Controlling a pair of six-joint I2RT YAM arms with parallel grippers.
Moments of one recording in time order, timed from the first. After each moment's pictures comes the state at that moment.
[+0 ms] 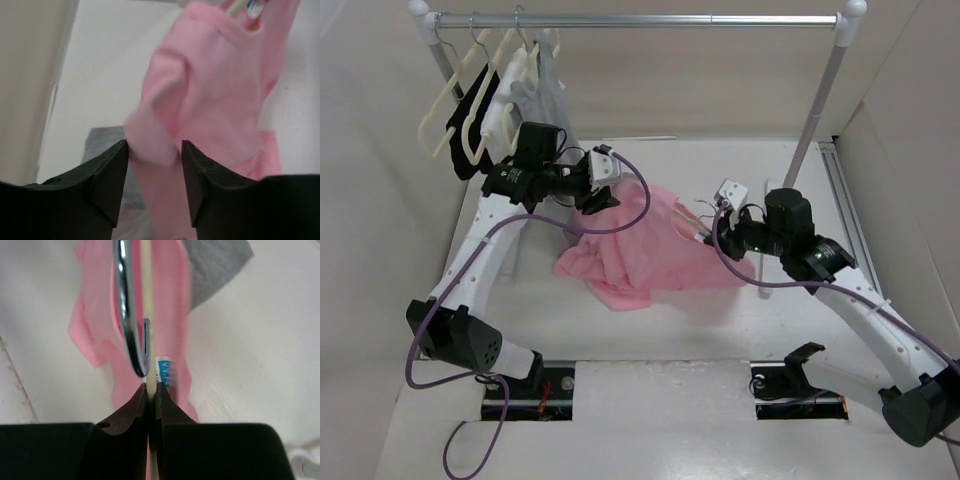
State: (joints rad) left arm -0.32 1.43 1.53 -0.81 0.87 0.90; right arm 0.51 1.03 0.96 -0.38 -0.44 -0.25
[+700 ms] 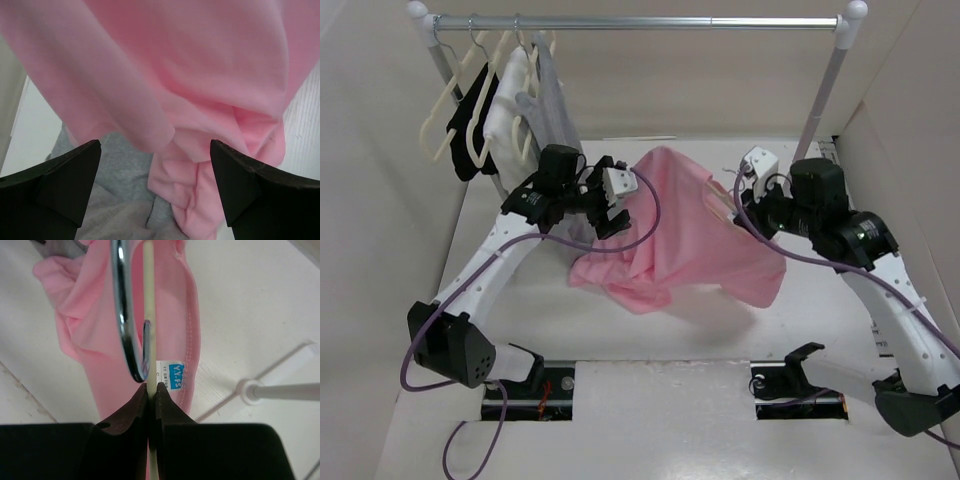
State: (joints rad) left arm -0.40 1.36 1.30 -0.61 0.65 0.73; right arm 0.45 1.06 1.33 -0.83 -0.26 -0.23
